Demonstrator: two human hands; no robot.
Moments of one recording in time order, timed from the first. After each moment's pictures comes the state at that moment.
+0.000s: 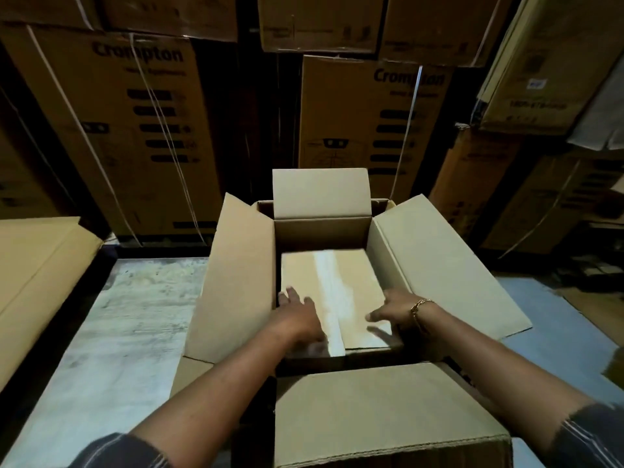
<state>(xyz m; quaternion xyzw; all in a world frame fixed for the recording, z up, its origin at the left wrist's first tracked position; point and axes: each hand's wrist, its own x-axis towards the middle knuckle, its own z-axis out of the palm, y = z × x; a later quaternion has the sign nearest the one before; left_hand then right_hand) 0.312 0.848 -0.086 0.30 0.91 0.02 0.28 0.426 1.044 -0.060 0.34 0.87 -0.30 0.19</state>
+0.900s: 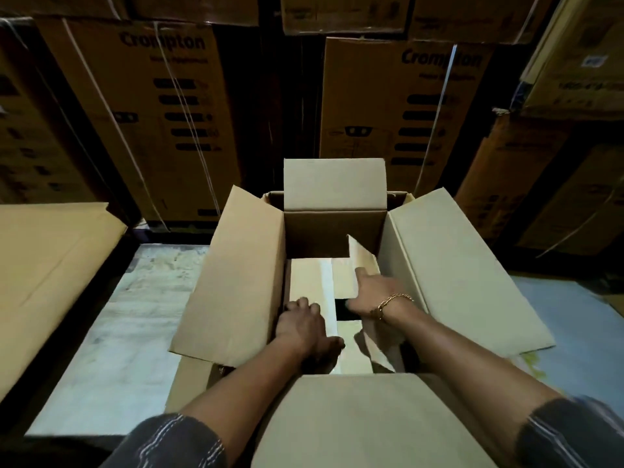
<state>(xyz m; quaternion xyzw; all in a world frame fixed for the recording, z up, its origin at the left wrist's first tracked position) 0.333 0.860 -0.118 0.33 0.92 -0.08 0.17 0.384 1.009 -0.057 0.25 0.95 -0.10 0.13</state>
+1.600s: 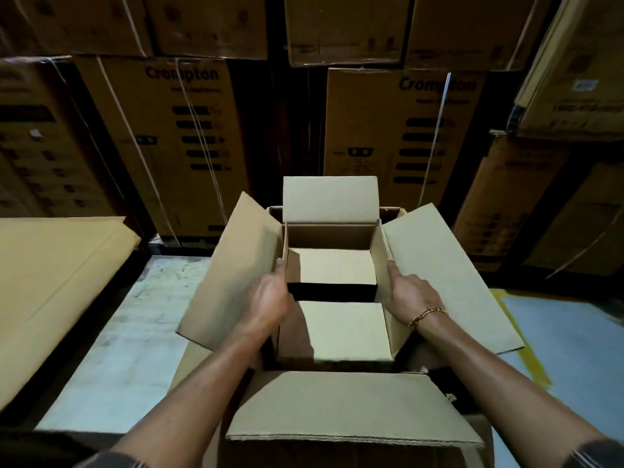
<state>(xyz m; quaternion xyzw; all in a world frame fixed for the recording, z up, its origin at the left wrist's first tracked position) 0.325 0.826 -0.039 0.23 0.96 0.18 0.02 0.446 1.062 -0.031 0.27 0.96 -0.08 0.00</state>
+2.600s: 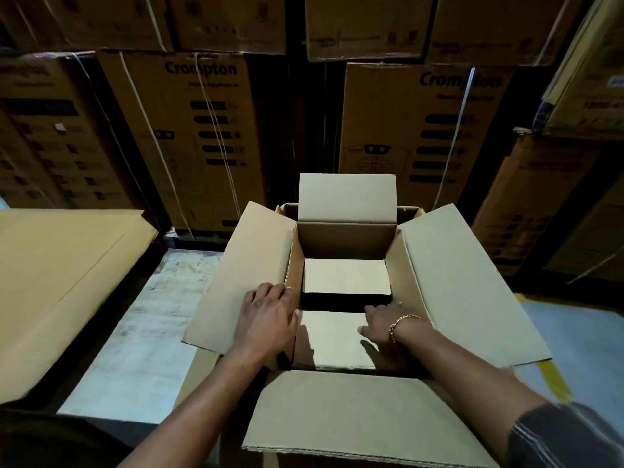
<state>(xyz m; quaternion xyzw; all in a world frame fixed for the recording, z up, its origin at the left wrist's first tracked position) 0.339 0.781 -0.068 0.32 0.94 0.04 -0.09 0.404 1.034 -0.100 0.16 0.95 0.01 0.26</state>
